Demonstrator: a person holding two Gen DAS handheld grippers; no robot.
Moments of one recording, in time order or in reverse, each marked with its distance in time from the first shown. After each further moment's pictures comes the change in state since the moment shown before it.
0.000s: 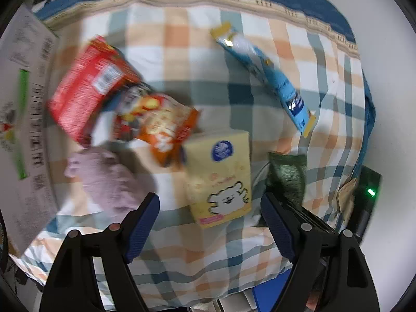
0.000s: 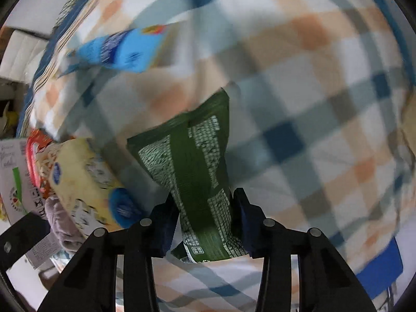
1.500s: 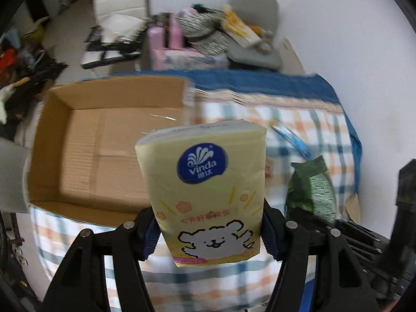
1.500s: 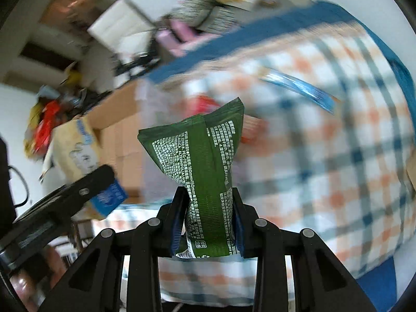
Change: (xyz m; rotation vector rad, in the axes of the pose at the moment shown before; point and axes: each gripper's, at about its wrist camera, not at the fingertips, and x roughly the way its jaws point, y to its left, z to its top) left arm -0.195 0.150 -0.085 0.008 -0.456 0.095; right arm 0.127 0.019 -0.084 -0.391 -0.171 0.253
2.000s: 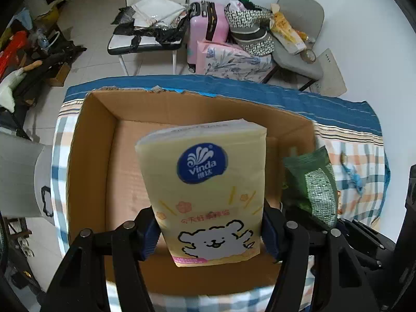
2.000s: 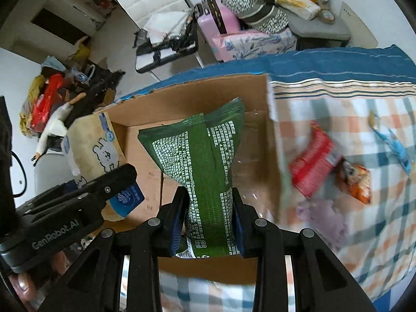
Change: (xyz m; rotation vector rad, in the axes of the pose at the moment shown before) left arm 0.044 0.179 0.088 -0.063 0.084 0.041; right arm 0.198 0.106 0.111 -0.107 0.055 -0.055
